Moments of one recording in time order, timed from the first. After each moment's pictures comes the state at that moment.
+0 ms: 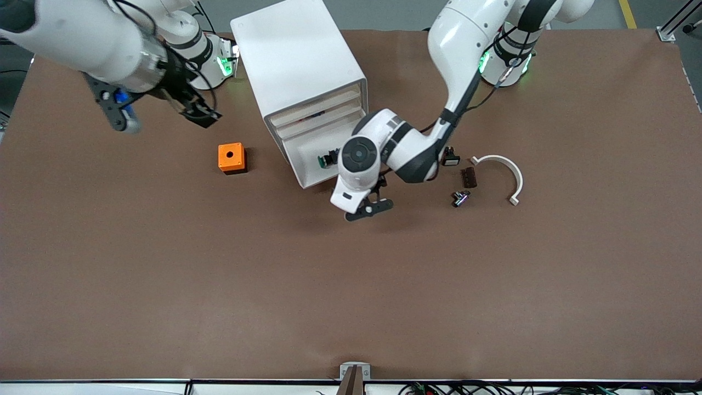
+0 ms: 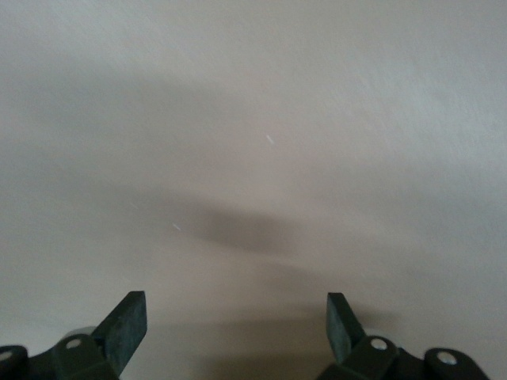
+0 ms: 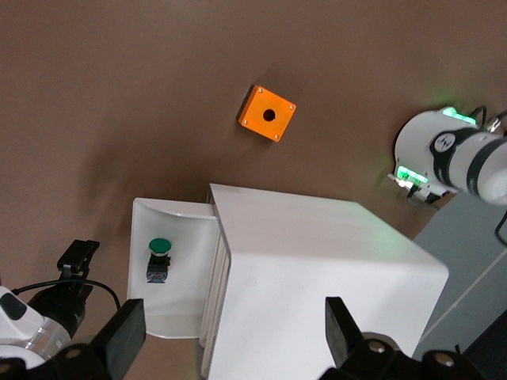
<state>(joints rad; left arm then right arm) -0.82 0.79 0.00 -1.35 -0.11 2.07 -1.06 0.38 0.09 -0.08 -1.38 0.24 1.20 1.30</state>
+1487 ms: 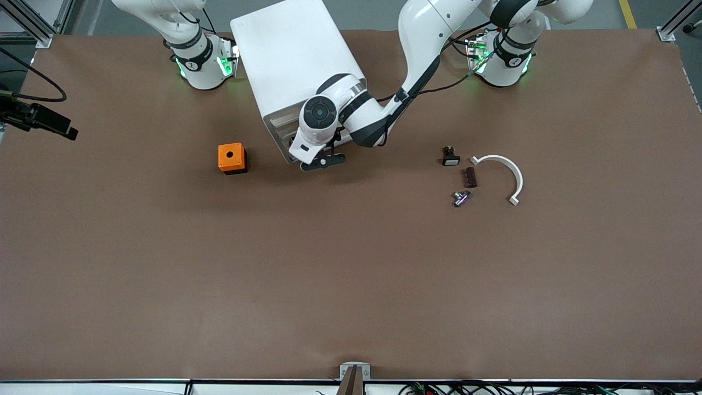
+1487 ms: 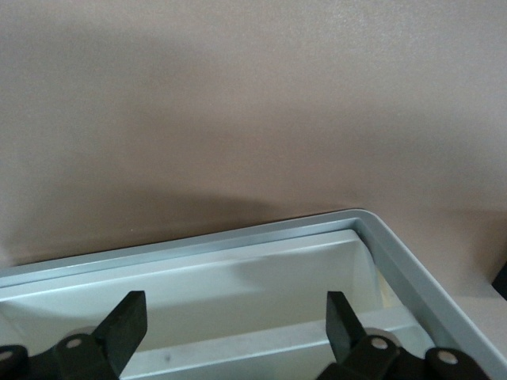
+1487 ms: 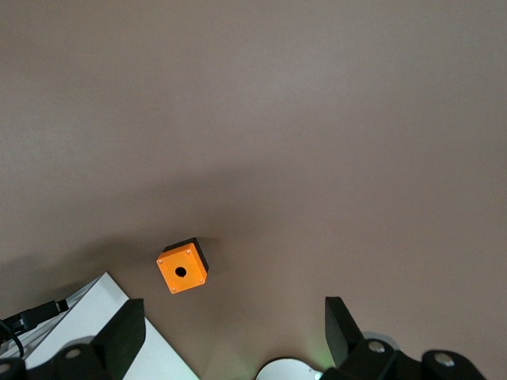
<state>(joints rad) -0.87 0.80 -0.19 -1.40 -0.26 2.16 -1.10 0.00 -0.01 -0.07 -1.52 0.01 1.42 0.12</state>
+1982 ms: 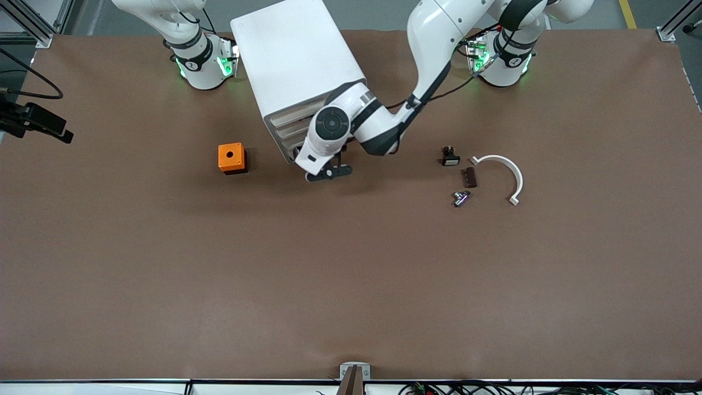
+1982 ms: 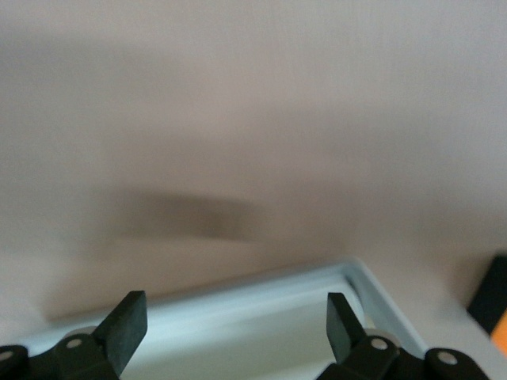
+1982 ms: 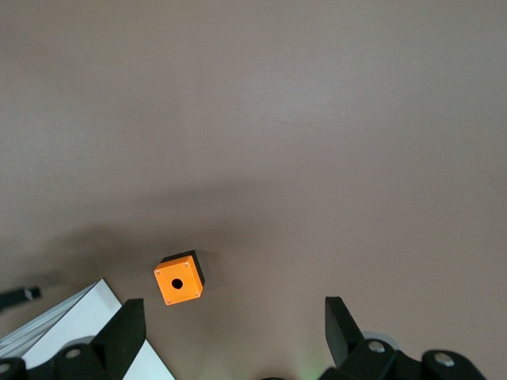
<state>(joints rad) -0.76 0.78 -0.18 -1.40 -0.21 2.16 -0.97 0.00 -0.01 -0.07 -1.51 0.01 1.45 0.07</state>
